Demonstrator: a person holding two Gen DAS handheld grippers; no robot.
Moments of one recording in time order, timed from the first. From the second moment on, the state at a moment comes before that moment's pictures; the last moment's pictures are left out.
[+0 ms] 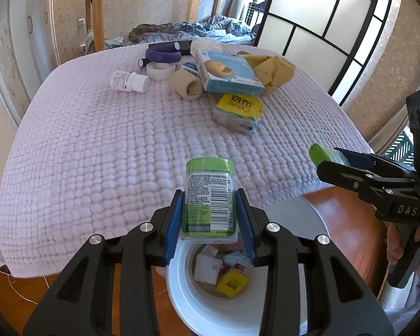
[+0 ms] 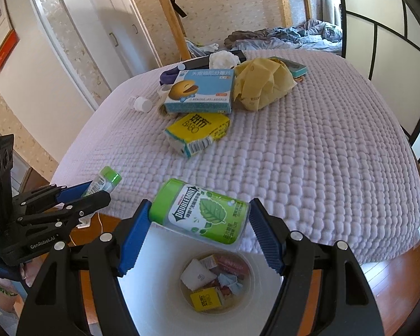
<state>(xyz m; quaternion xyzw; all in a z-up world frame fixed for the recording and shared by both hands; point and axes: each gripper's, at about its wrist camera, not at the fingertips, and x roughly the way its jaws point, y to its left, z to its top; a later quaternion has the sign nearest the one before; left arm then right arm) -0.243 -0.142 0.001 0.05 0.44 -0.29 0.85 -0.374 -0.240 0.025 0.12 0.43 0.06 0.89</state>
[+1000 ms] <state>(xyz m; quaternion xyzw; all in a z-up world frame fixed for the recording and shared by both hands) -0.313 -0.149 -0.036 0.09 0.49 -0.31 0.81 -0.417 -0.218 -0.009 0.10 0.48 0.08 0.86</state>
